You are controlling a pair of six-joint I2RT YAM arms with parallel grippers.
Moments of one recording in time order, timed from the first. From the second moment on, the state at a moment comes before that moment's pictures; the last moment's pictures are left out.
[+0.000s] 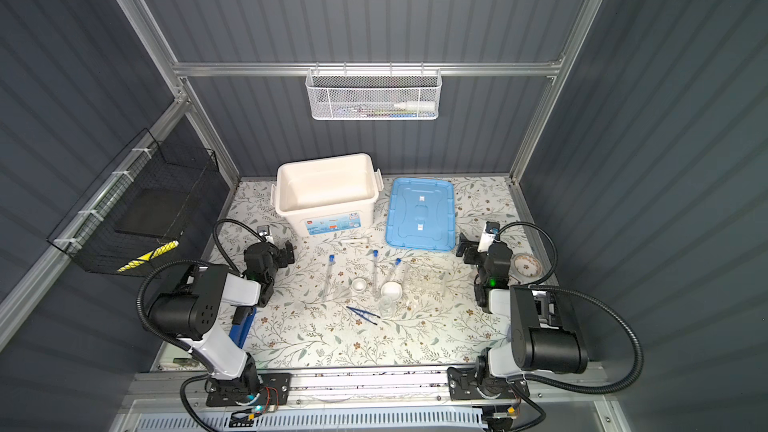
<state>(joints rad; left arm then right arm) -0.09 1.71 0.44 0.85 -0.26 -0.01 -0.09 1.46 0.32 0.87 -0.08 0.07</state>
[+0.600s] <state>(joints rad) -0.09 1.71 0.45 0.83 -0.27 -0.01 -0.09 1.45 0.32 0.86 -0.08 0.07</state>
